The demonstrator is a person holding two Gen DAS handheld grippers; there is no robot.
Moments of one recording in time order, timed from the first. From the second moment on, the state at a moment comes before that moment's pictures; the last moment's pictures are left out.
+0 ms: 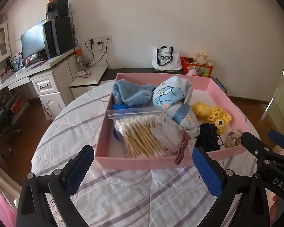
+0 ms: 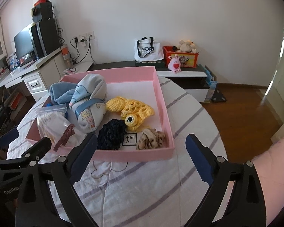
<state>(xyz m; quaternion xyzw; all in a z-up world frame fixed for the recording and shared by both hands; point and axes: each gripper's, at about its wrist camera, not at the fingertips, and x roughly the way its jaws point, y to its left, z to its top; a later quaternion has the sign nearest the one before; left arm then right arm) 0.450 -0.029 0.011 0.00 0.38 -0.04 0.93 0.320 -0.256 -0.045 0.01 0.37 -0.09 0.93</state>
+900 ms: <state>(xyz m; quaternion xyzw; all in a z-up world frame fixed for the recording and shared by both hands) 0.286 -0.010 0.093 -0.02 0.26 -0.03 0.97 0.198 -0.214 0.030 -0.01 0.26 -0.08 0.96</state>
